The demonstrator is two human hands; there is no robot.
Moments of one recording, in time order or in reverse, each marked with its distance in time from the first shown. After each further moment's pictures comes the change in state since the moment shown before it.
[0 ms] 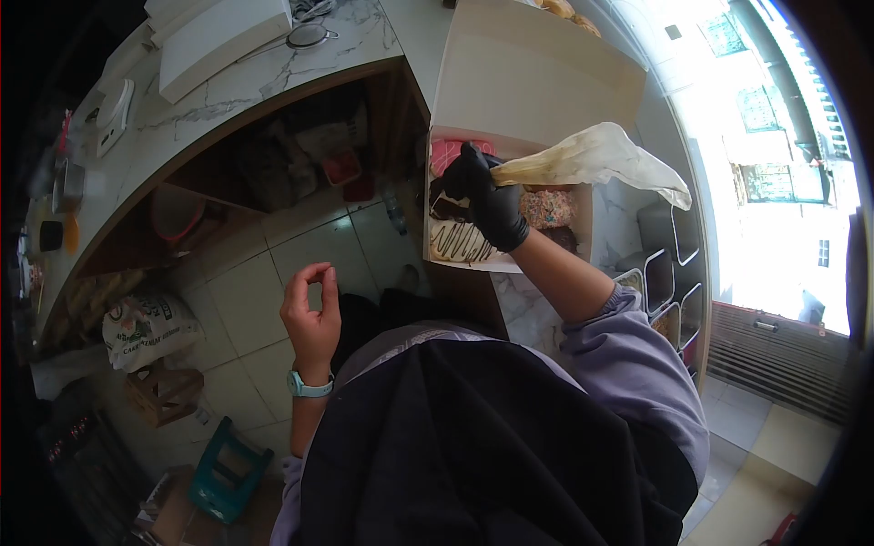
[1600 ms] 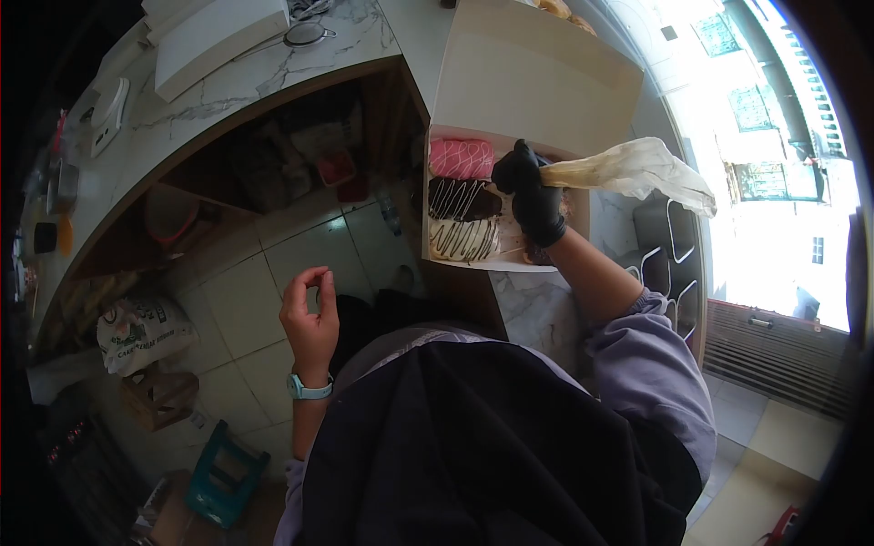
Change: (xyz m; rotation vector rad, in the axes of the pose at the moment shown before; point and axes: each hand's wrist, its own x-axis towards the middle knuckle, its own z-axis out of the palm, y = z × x) left_hand -0.006 -0.011 0.000 0.015 -0.004 -0.022; right_hand 0.000 -0.010 -0.050 -0.110 0.029 -0.073
